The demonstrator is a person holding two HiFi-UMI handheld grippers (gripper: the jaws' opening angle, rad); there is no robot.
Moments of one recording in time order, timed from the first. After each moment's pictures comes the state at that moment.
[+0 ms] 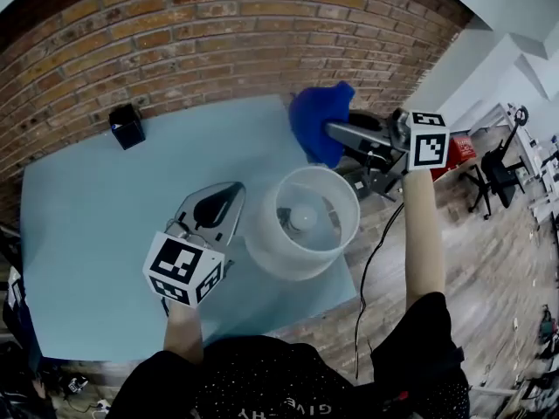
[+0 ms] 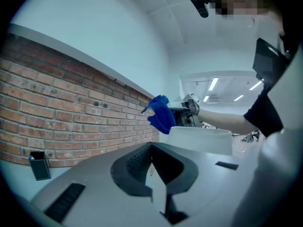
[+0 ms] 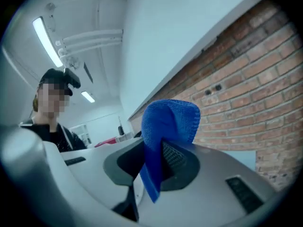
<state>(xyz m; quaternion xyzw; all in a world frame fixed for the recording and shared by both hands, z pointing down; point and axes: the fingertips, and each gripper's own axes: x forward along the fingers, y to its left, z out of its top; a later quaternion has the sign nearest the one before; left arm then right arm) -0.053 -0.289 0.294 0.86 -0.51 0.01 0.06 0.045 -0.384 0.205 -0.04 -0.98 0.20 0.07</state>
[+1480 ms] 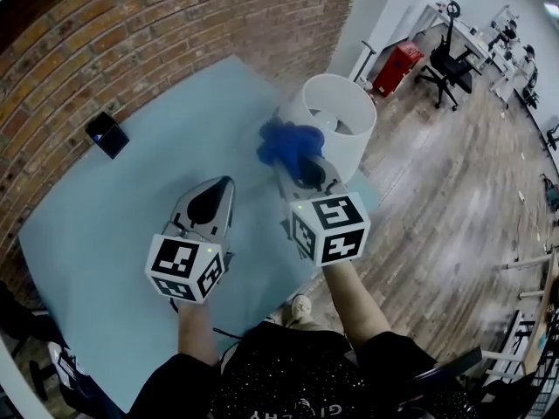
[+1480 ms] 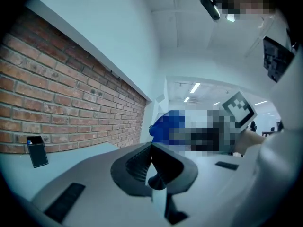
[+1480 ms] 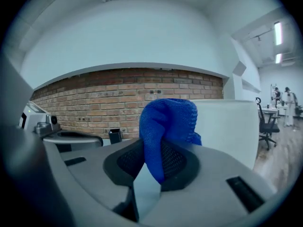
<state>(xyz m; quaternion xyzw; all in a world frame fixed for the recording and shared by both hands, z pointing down) -0.140 -0.189 0.333 0.92 -0.38 0.02 0.10 -0.047 -0.214 0.320 0.58 -0.80 0.09 0.11</state>
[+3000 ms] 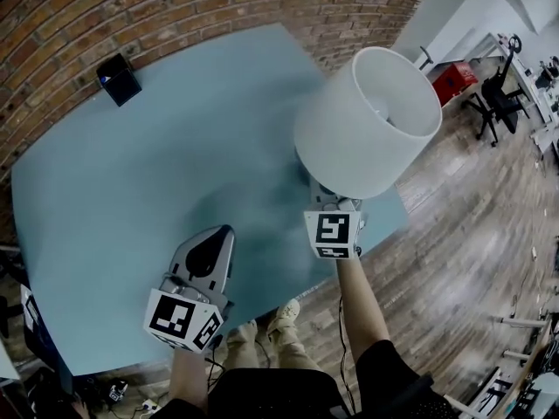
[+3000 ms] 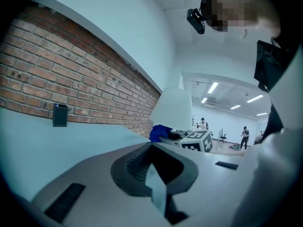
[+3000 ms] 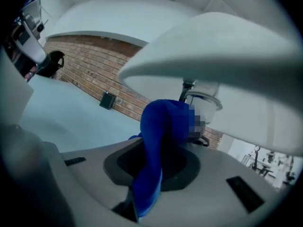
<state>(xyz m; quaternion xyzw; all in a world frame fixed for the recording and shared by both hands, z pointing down) -0.136 -0.114 0.454 0.87 -0.47 0.01 0.16 0.022 -0.259 0.488 0.56 -0.79 -0.14 0.21</state>
